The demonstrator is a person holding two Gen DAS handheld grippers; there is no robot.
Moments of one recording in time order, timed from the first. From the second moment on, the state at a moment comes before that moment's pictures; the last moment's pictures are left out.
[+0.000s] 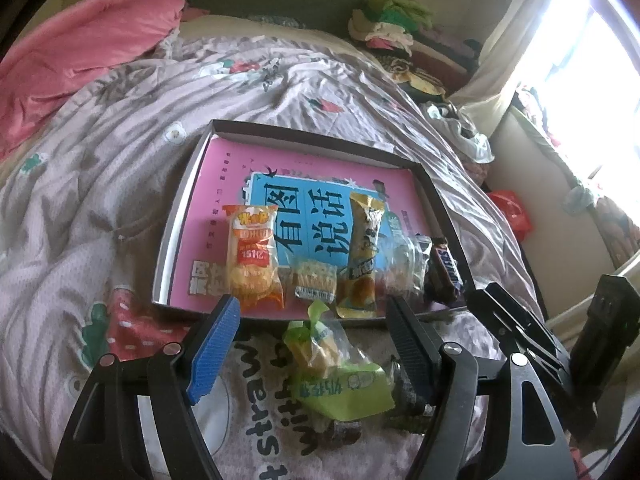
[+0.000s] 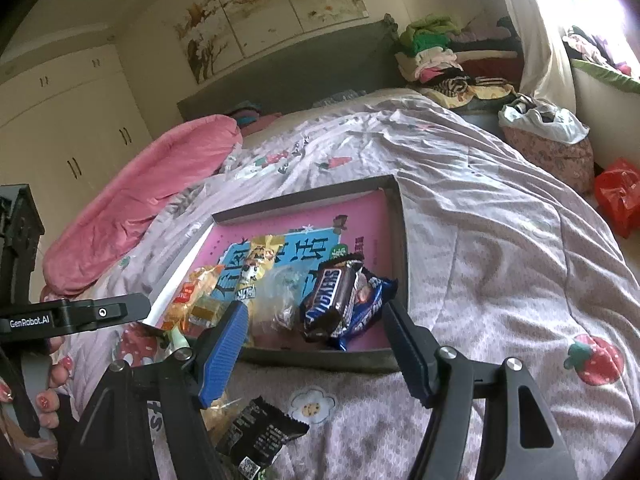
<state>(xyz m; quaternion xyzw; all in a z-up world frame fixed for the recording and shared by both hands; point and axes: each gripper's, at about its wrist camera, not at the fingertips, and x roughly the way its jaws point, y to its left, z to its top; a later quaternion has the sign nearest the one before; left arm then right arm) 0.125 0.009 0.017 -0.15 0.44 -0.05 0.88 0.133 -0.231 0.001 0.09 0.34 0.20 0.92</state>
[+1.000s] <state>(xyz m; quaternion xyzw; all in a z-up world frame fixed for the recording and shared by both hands) 0.117 0.013 -0.007 -0.17 0.47 -0.05 0.87 0.093 -0.204 -0.026 0.06 0.44 0.18 0.88</state>
